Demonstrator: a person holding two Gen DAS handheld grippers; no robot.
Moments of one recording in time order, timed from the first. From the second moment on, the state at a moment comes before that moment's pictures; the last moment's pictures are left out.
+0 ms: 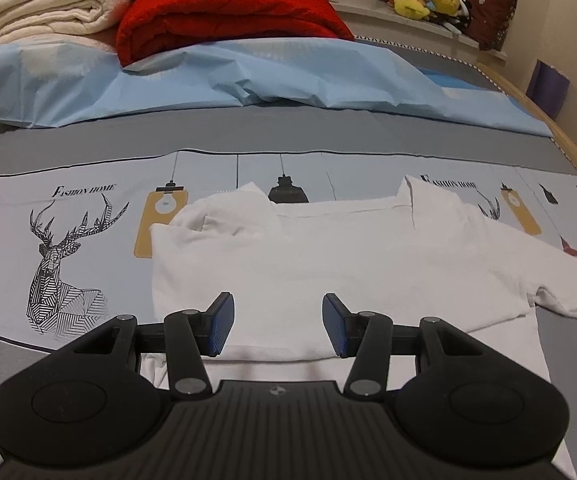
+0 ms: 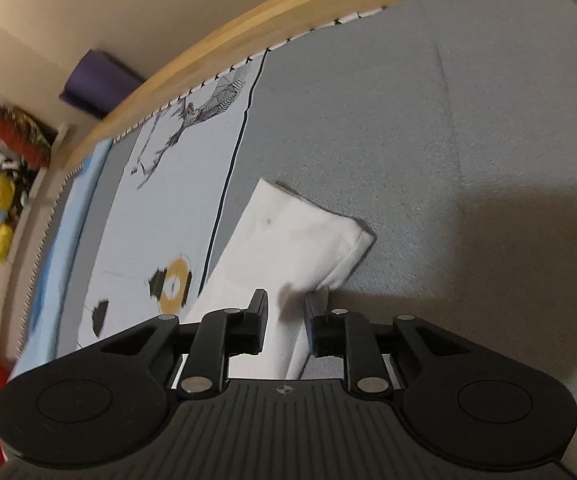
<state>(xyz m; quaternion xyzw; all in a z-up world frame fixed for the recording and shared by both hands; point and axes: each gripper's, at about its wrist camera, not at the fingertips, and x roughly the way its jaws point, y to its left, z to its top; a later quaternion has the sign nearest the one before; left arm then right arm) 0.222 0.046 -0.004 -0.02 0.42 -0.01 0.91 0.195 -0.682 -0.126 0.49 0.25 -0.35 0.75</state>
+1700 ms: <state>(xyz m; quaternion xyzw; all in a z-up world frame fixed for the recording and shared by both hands) 0.235 0.143 0.017 -0.17 0.42 0.05 0.89 0.303 -0.120 -0.042 0.04 0.44 0.26 0.86</state>
